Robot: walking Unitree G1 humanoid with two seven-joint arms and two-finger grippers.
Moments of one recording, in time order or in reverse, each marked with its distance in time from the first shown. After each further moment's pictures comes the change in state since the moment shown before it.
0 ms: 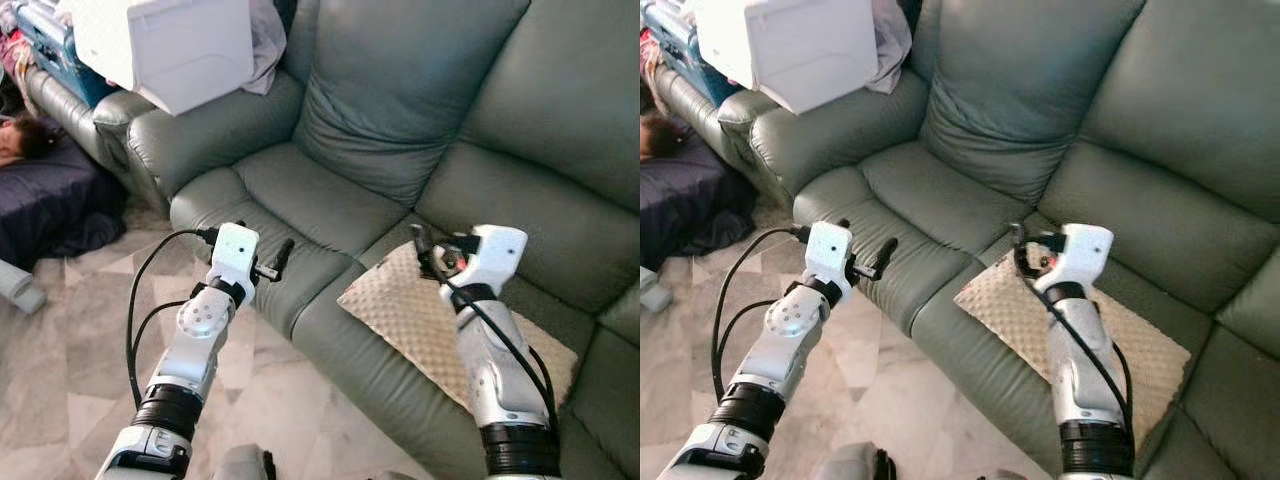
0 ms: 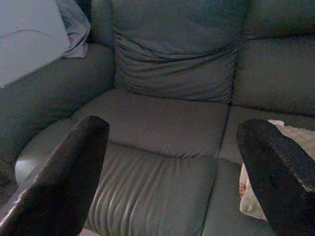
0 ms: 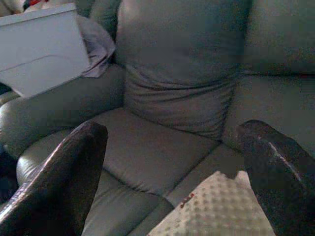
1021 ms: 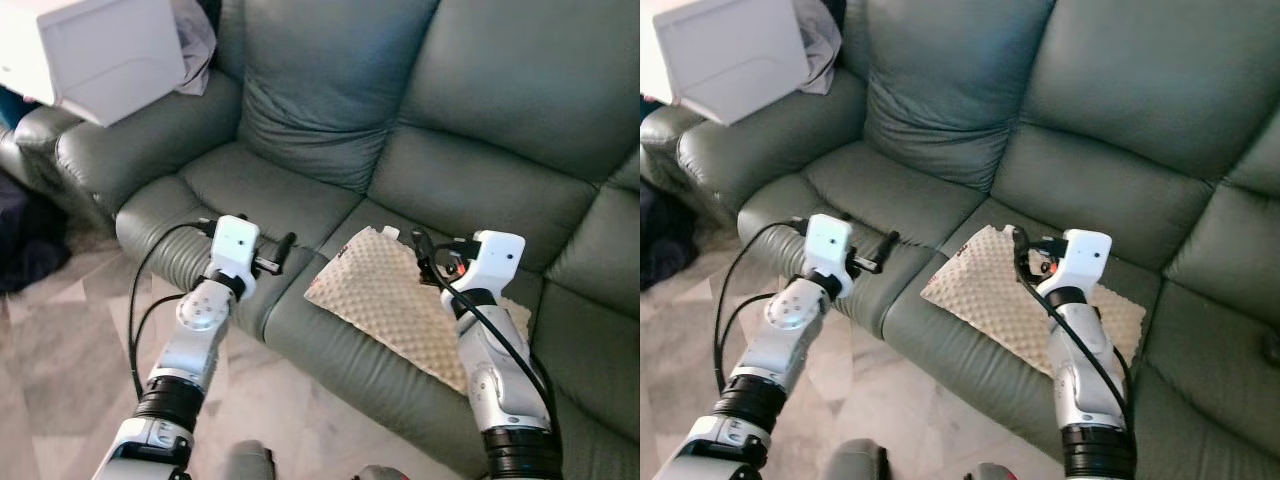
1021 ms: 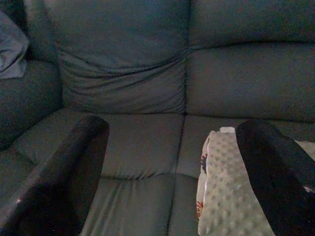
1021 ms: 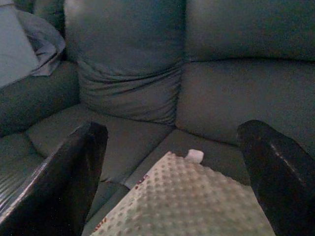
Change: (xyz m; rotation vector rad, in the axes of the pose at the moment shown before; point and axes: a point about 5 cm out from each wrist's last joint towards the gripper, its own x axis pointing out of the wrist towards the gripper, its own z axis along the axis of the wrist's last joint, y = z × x) left arm 0.006 0.000 0.010 -0.012 -0.035 -0.022; right arm -0.003 -0.003 -0.007 -0.010 0.038 -0.007
